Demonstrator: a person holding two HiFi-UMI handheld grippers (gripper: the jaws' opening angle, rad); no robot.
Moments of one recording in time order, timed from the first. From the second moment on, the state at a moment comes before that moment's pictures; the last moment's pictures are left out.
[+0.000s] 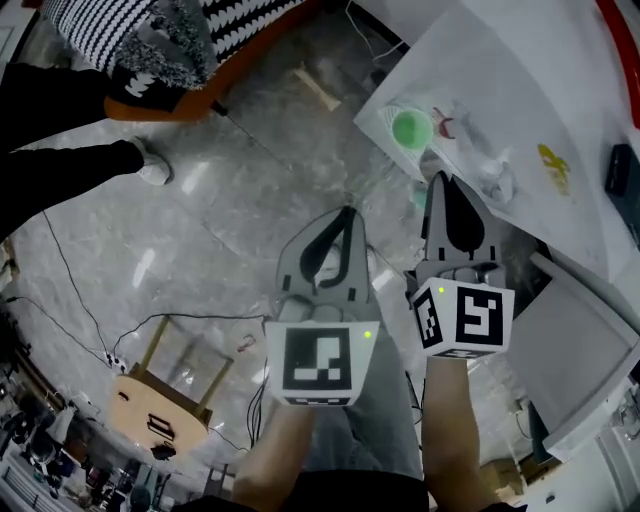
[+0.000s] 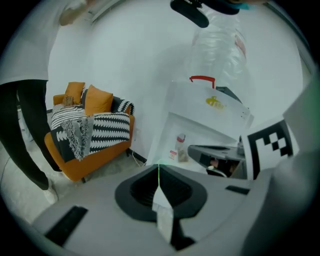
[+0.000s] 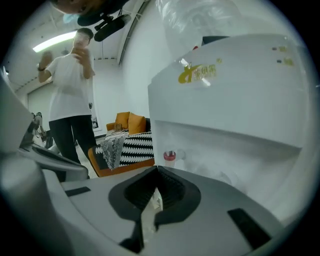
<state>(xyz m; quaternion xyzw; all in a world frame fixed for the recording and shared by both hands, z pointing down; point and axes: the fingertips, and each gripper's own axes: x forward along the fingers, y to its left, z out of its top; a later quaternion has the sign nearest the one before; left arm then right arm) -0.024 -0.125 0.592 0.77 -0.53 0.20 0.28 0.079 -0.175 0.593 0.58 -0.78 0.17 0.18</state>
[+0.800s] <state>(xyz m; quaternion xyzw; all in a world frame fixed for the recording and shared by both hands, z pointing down) -0.036 -0.110 0.619 0.76 -0.53 0.23 0.30 0.083 -0.229 0.692 0.57 -0.76 0.15 0.27</state>
